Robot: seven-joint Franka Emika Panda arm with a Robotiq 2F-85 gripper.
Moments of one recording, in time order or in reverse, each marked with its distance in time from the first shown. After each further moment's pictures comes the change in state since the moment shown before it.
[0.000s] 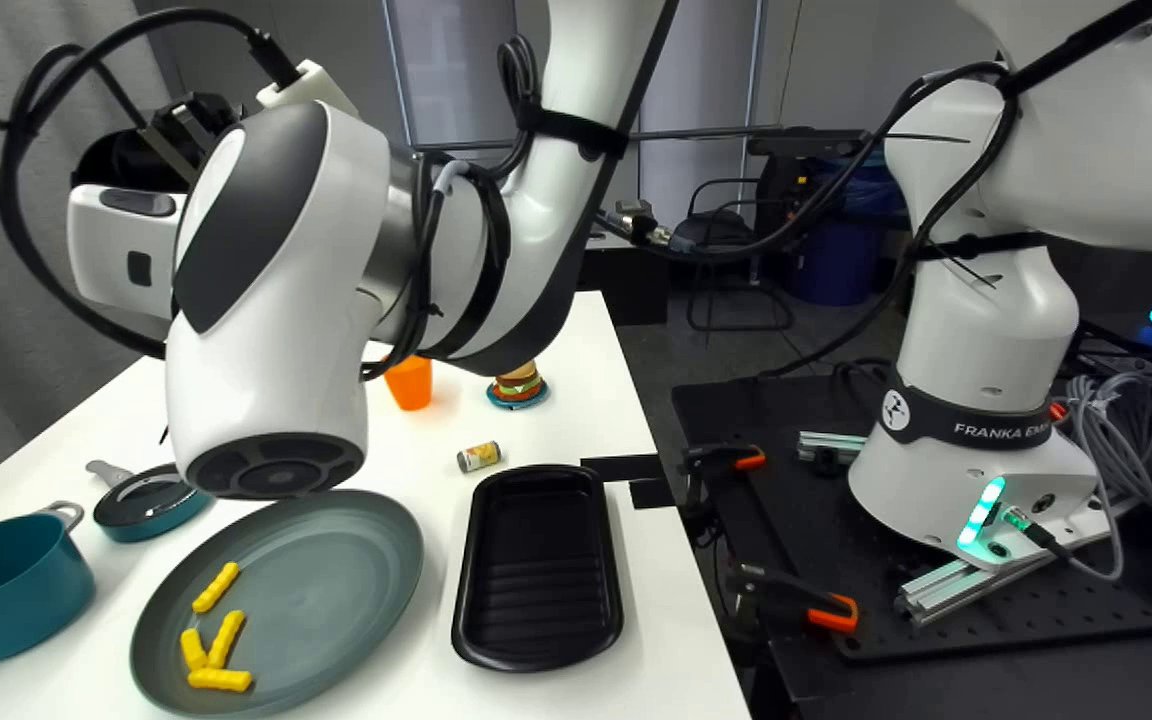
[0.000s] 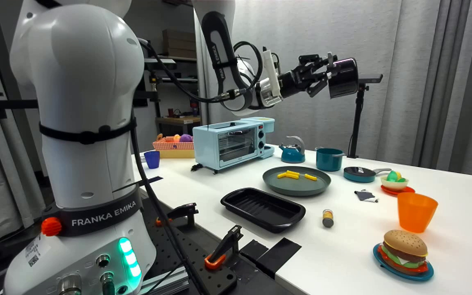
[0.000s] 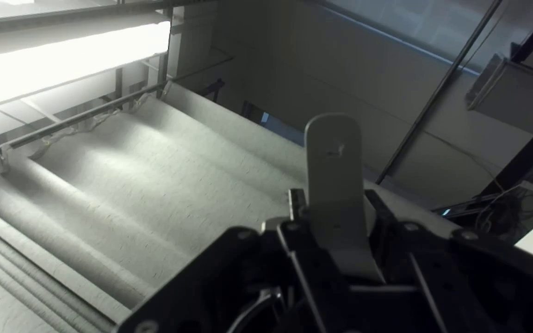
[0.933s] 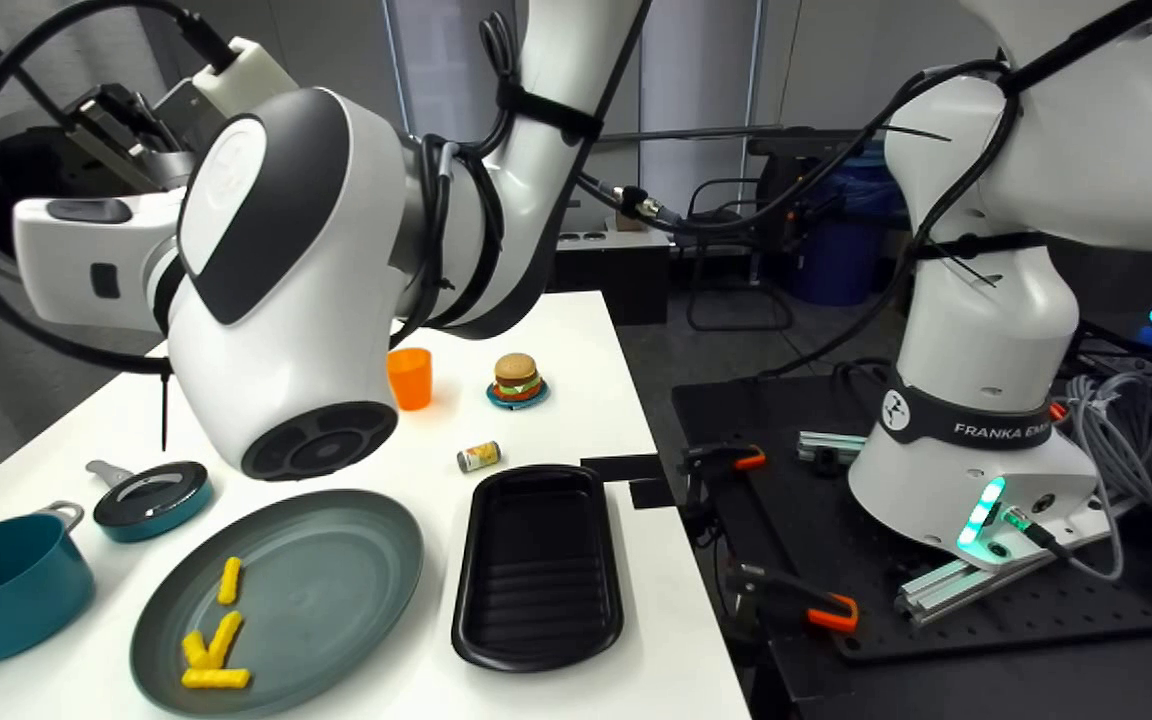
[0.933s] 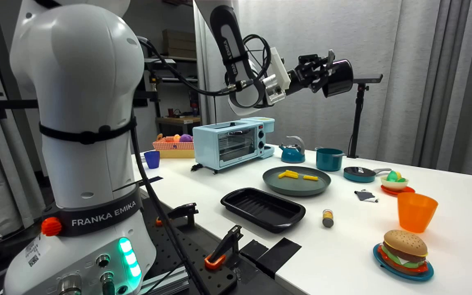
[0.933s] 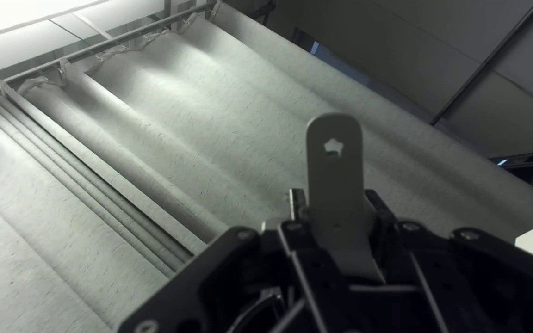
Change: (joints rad) arm 0.000 -0.015 -0.036 -0.005 -0.241 0.141 -0.080
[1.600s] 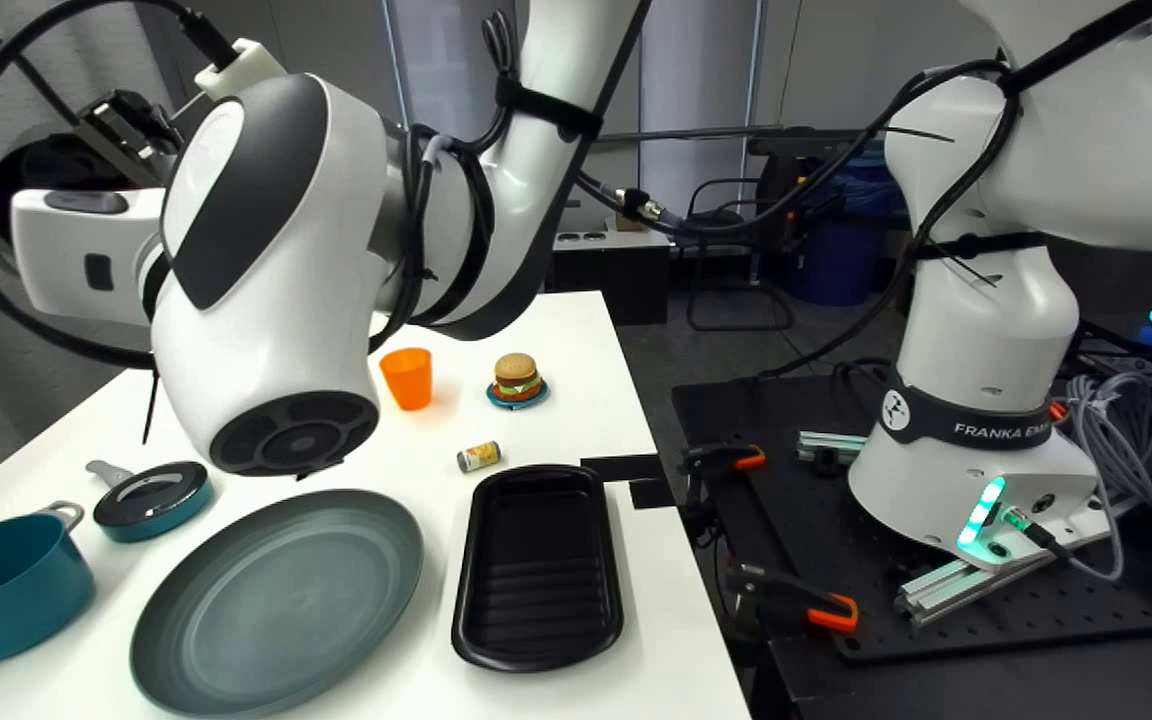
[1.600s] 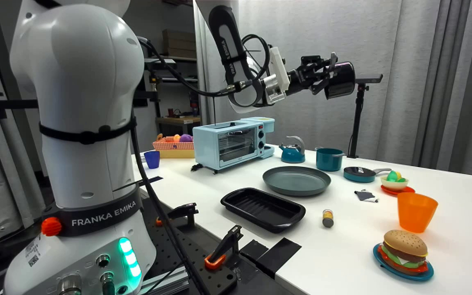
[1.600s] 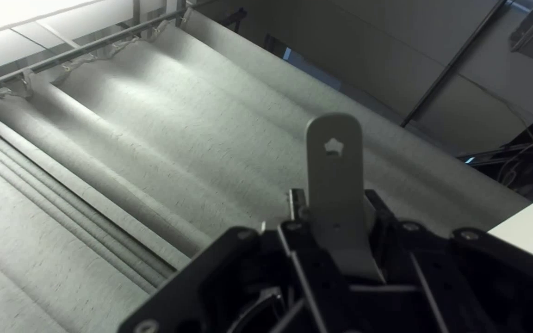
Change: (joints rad) arm 0.000 0.000 0.000 0.018 0.070 0.025 0.006
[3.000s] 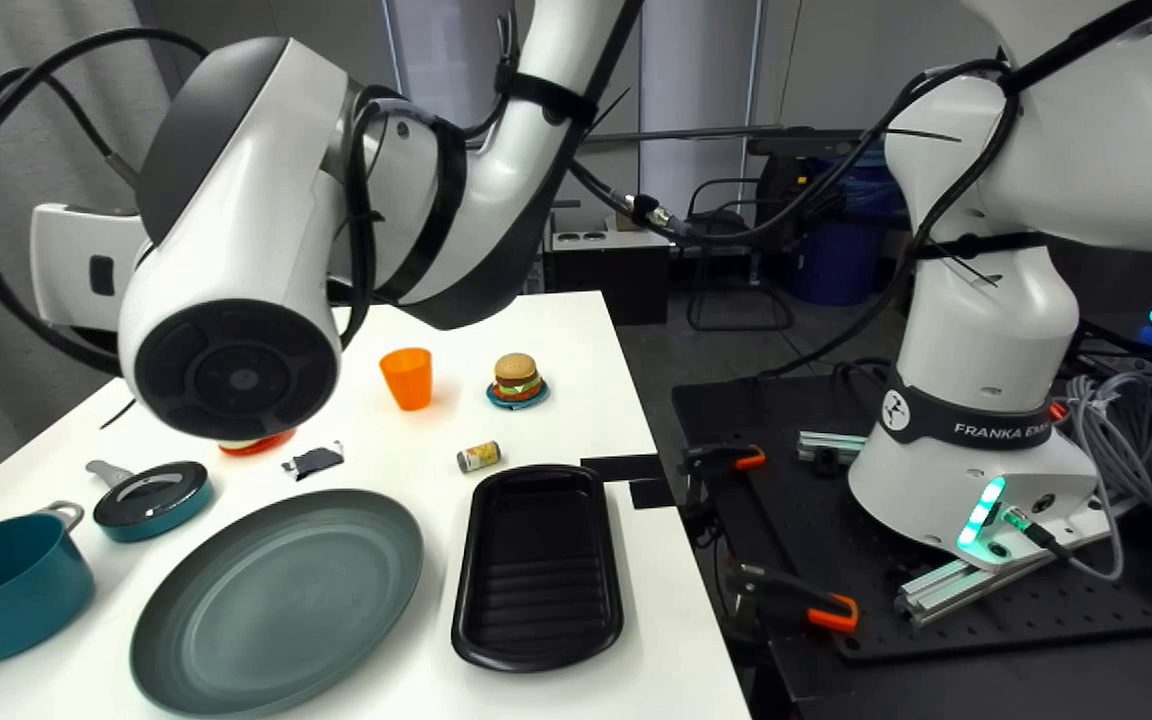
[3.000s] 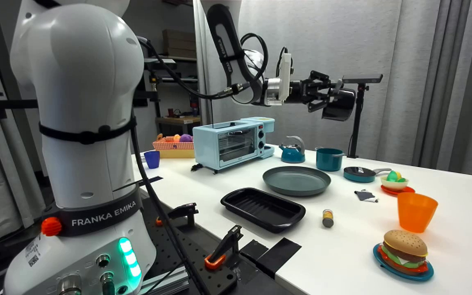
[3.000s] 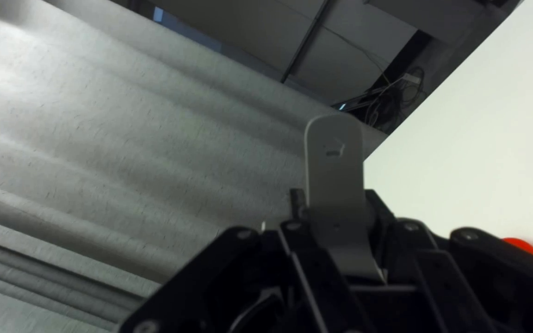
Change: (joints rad) arm -0.004 -0.007 -0.037 0.042 0.237 0.290 0.001
